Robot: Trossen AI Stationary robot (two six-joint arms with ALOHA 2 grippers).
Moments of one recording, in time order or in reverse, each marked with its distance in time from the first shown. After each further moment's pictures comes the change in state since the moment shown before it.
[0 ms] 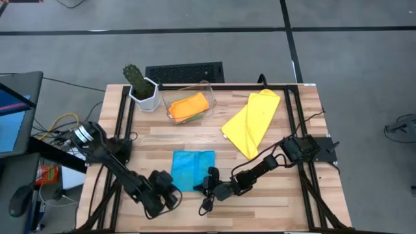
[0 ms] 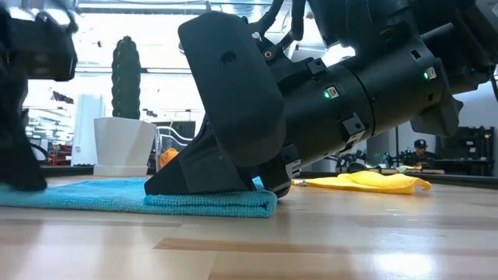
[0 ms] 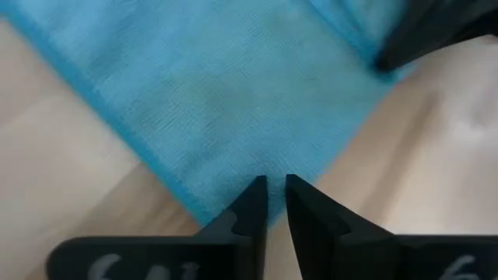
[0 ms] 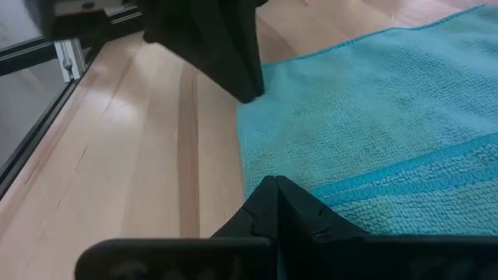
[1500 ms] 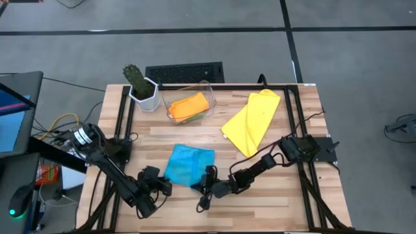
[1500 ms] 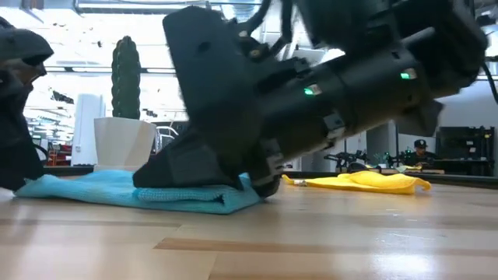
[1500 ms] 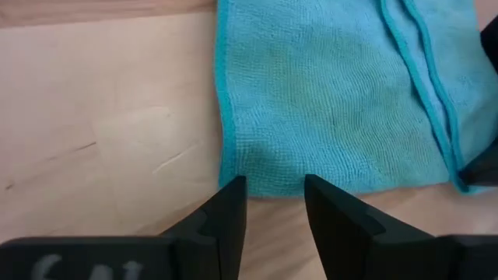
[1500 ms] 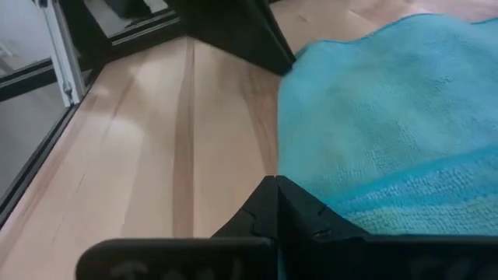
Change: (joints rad) left arm -0.078 0.014 0.039 -0.376 -0.115 -0.693; right arm -0.024 0.007 0.036 0.038 -0.020 -0.002
